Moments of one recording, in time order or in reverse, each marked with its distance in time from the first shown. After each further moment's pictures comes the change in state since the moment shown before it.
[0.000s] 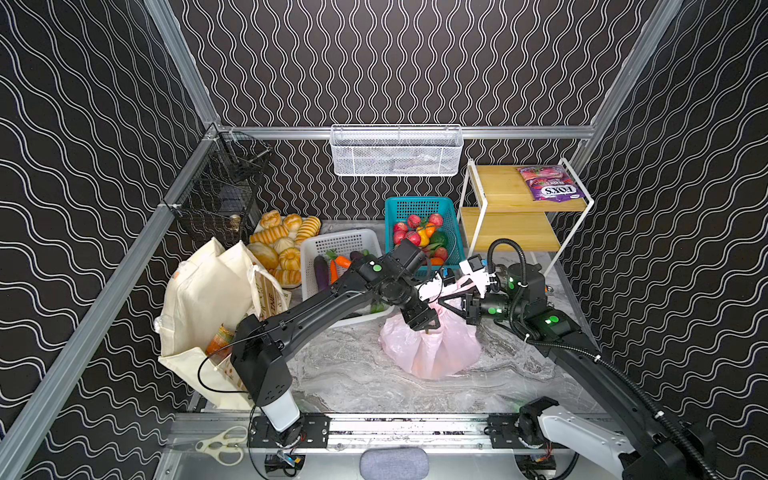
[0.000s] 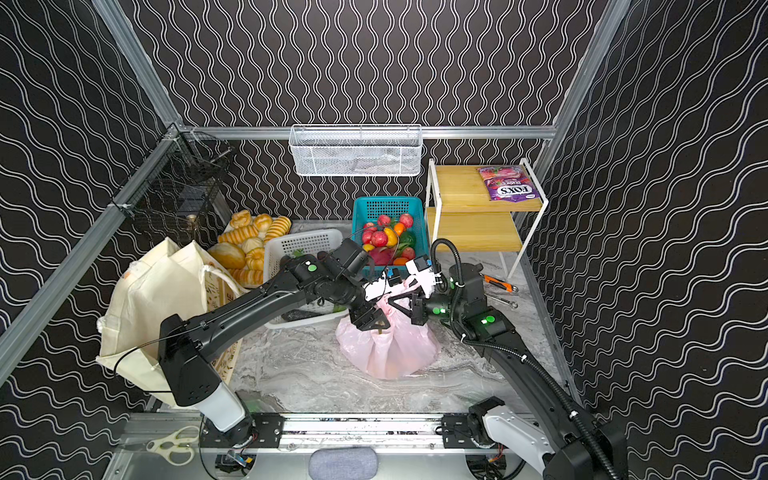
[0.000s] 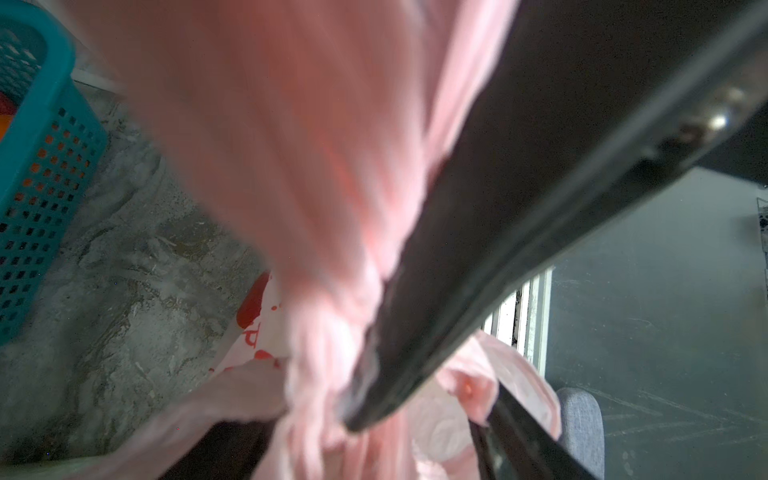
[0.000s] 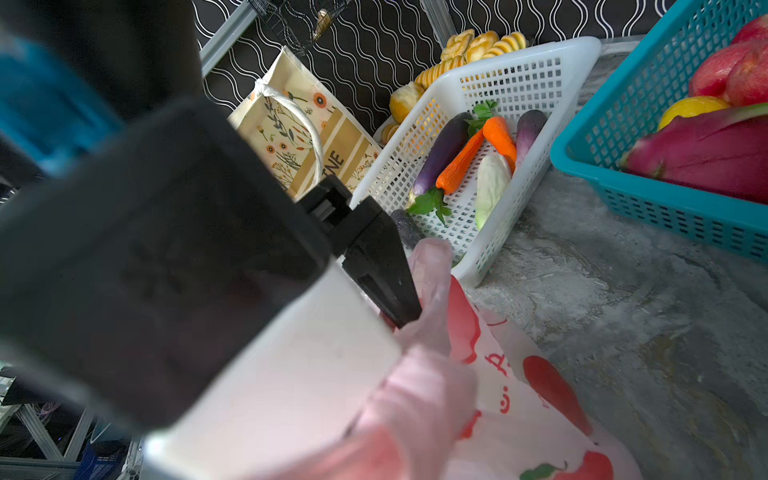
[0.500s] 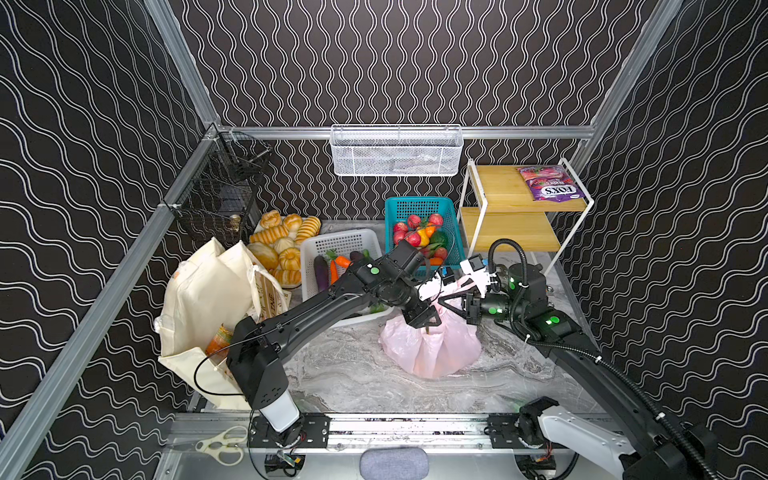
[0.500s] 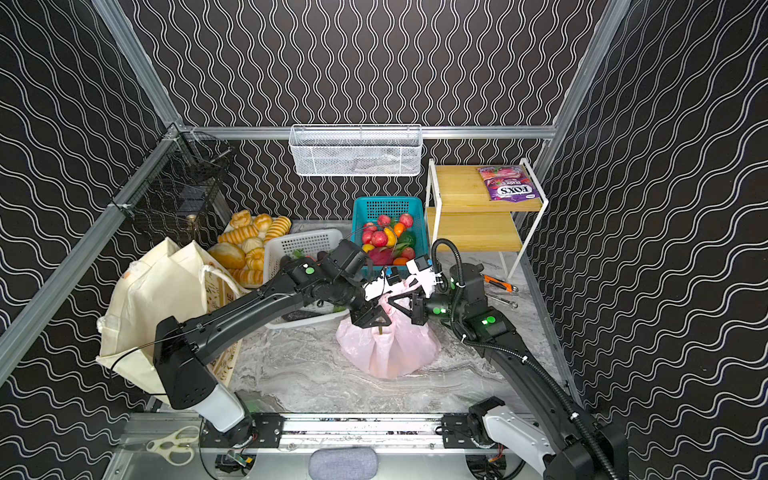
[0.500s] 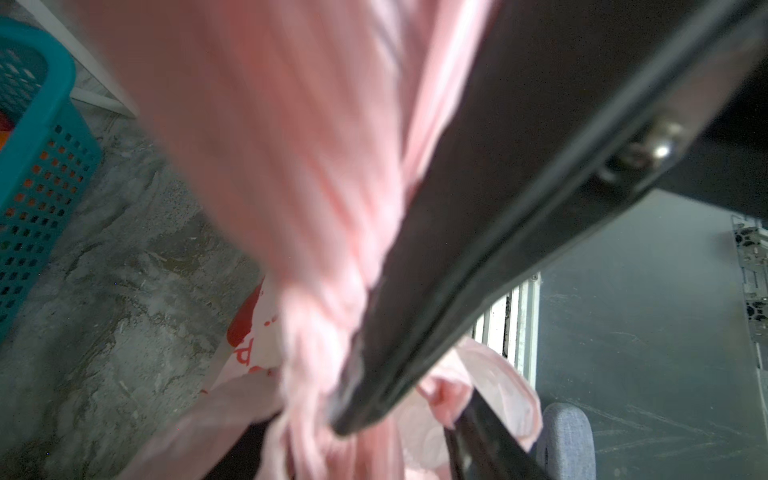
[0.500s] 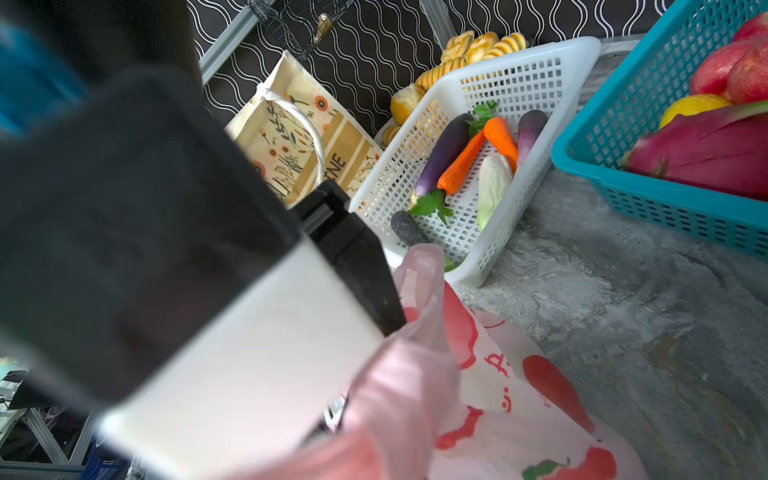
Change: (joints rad) left arm 0.000 -0.026 -0.040 0.069 0.042 -0.051; right arm 0.000 -0.007 0.000 0.002 0.000 0.017
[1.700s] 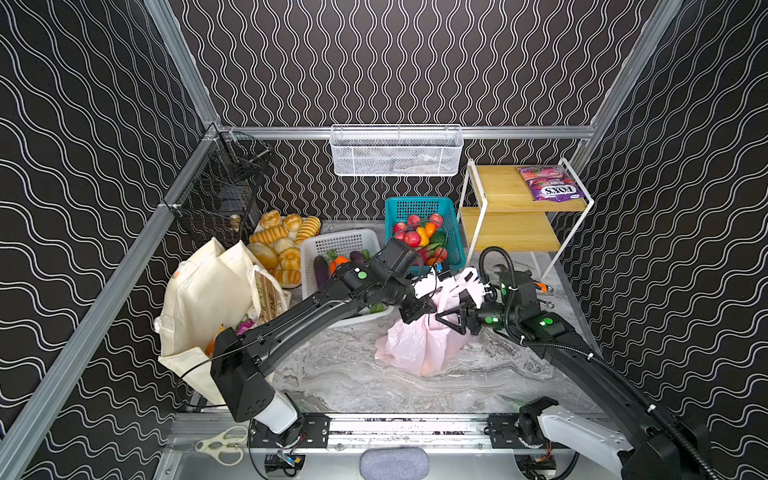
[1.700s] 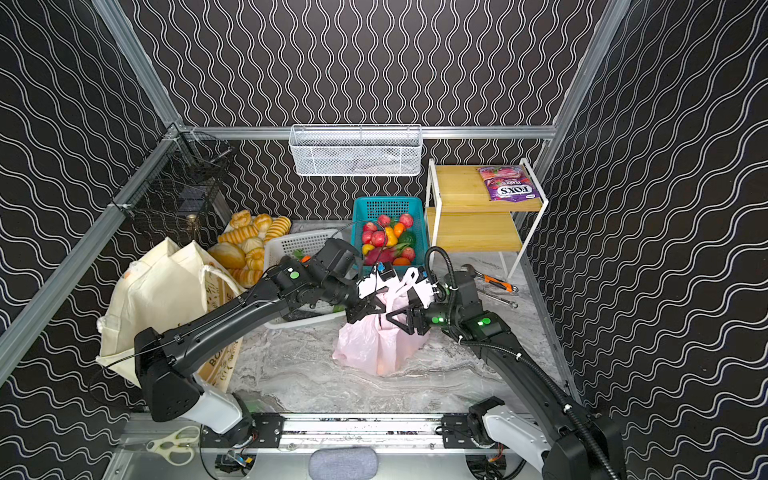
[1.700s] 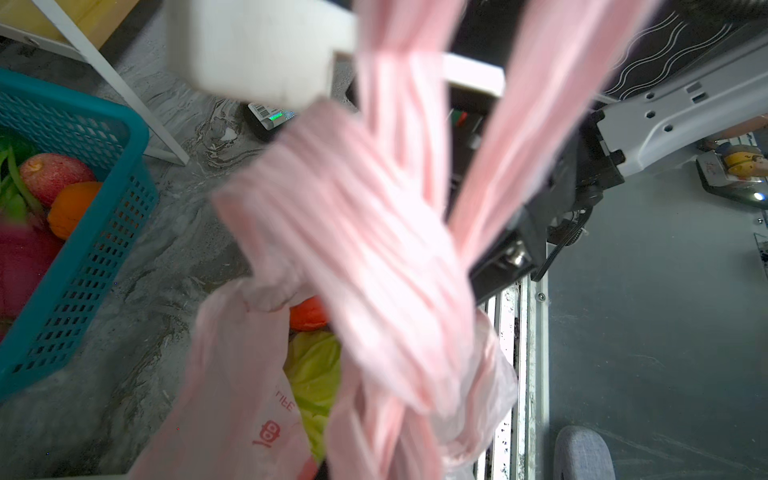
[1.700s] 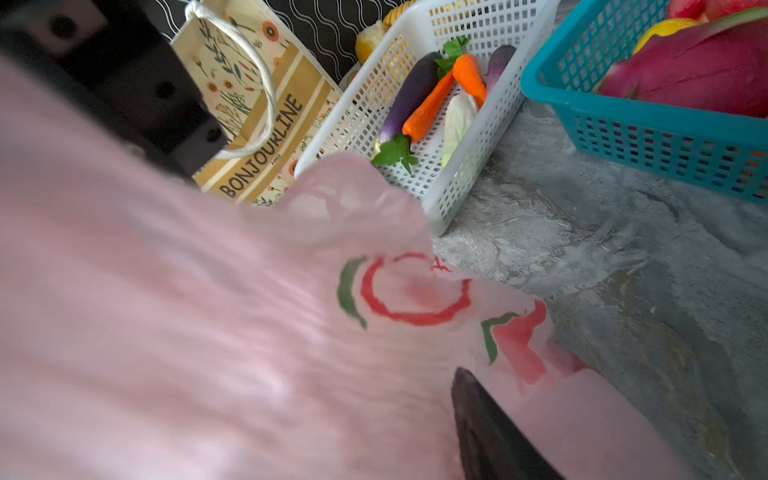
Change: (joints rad) left arm -0.001 -0.096 -0.047 0.072 -0.031 0.007; right arm 0.000 0.029 -0.060 -0.103 0.069 -0.181
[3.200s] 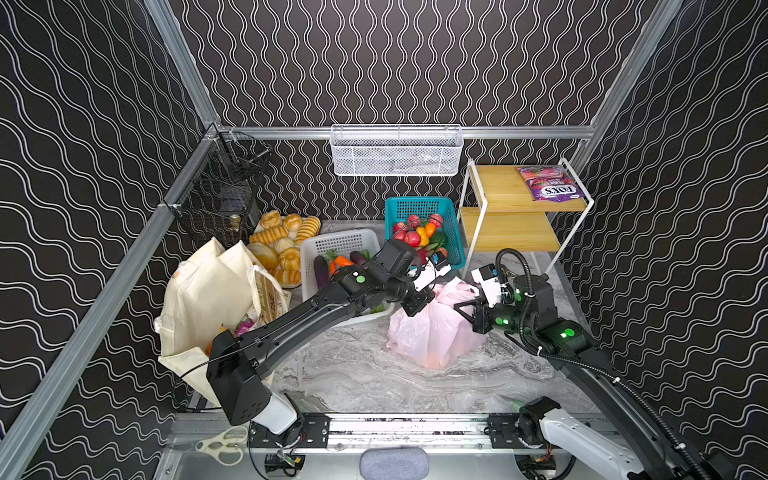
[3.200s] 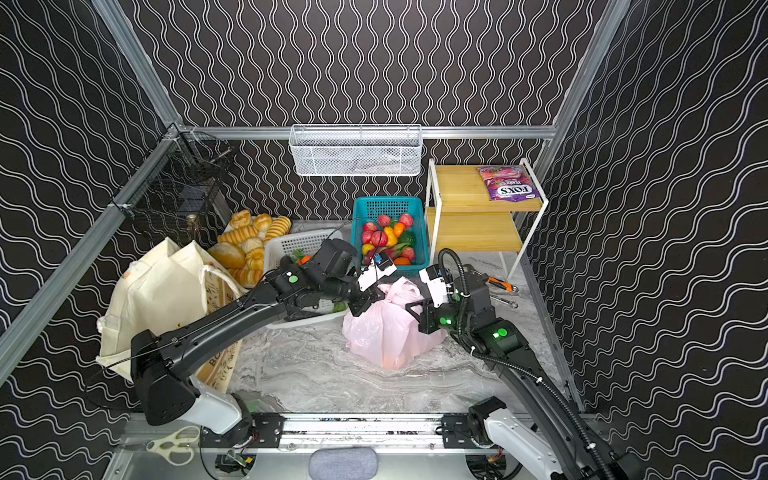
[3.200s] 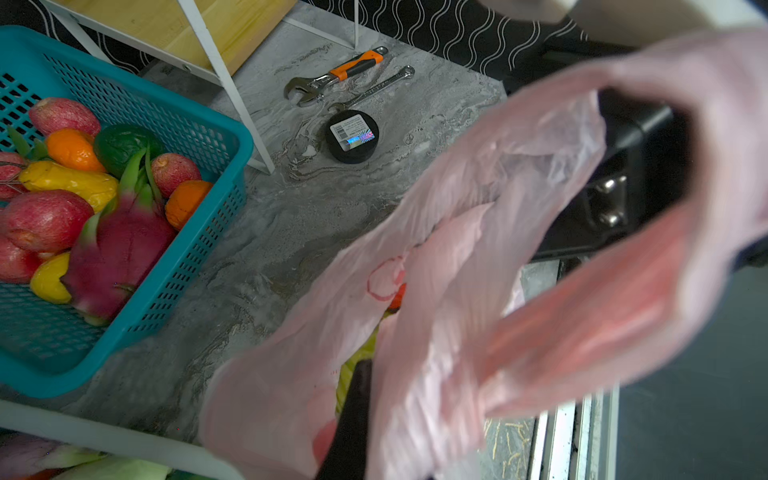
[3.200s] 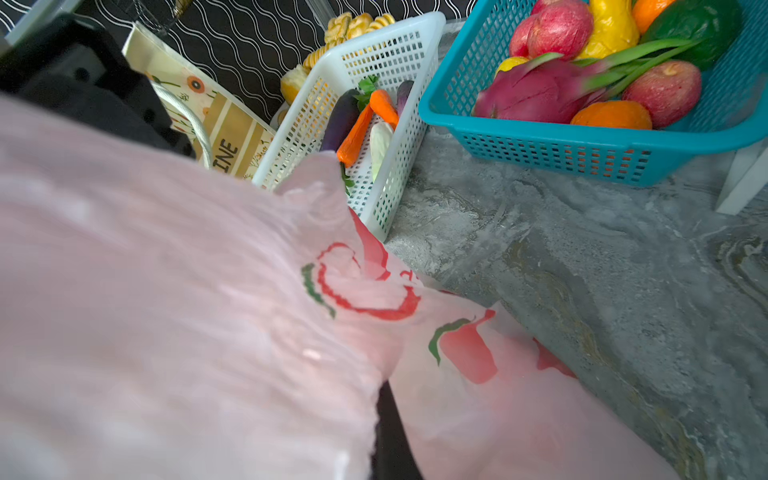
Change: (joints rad) left arm -0.001 -0.025 -0.056 0.154 -0.195 -0.111; right arm 0.012 -0.152 0.054 -0.159 0.253 0.135
